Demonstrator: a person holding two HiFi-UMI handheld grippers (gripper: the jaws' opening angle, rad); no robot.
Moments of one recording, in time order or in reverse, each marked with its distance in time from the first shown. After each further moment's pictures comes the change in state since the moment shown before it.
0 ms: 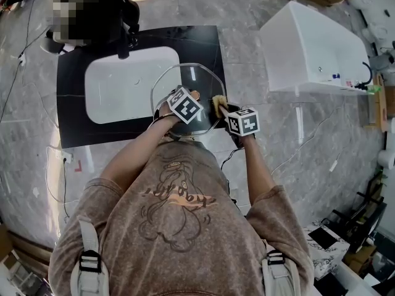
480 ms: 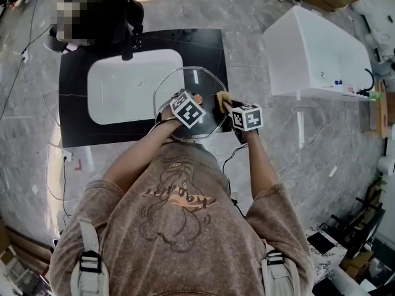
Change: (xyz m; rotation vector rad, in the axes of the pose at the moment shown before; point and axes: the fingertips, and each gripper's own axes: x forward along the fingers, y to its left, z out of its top) left arm -0.001 -0.003 0.001 0.000 -0.002 -0.001; right arm 0.008 -0.024 0.025 -0.020 -0.006 -0.014
